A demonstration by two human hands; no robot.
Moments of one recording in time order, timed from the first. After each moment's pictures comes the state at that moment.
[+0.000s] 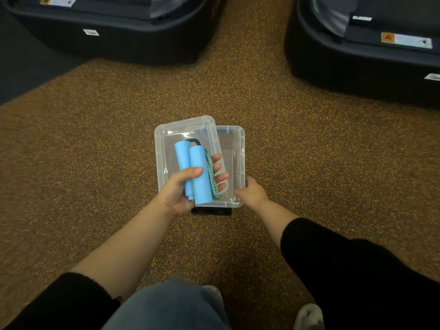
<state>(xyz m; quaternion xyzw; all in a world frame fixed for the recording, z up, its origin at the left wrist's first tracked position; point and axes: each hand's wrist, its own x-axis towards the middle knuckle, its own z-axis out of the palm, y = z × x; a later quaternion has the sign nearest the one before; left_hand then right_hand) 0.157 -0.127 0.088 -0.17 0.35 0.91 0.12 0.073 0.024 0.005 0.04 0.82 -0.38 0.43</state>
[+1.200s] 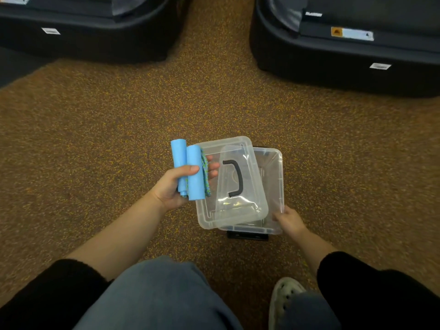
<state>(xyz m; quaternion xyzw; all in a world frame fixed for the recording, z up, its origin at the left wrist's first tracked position) 0.151 -0.085 0.091 -0.19 0.40 0.88 0.17 0.114 0.200 0.008 0.20 0.79 -0.44 0.38</state>
